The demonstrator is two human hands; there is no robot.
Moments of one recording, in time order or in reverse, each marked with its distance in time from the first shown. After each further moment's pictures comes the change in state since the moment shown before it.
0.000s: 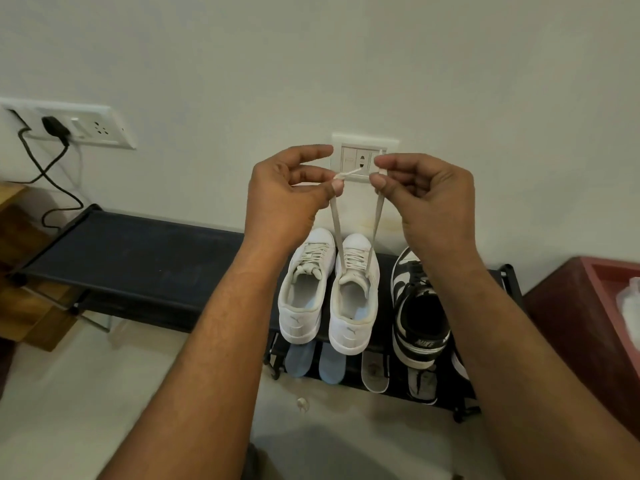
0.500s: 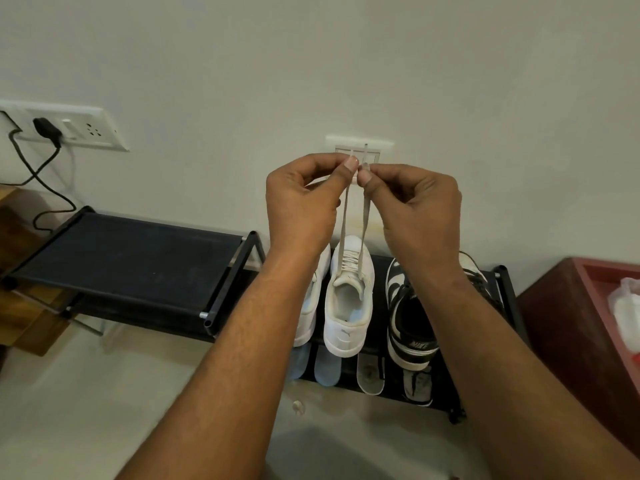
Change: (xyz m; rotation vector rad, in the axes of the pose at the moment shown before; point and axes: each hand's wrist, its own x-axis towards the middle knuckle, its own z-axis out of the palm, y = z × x) left_hand -0.010 0.004 0.039 -0.158 0.130 0.023; right_hand -0.011 -0.009 0.012 -0.038 0.076 -0.004
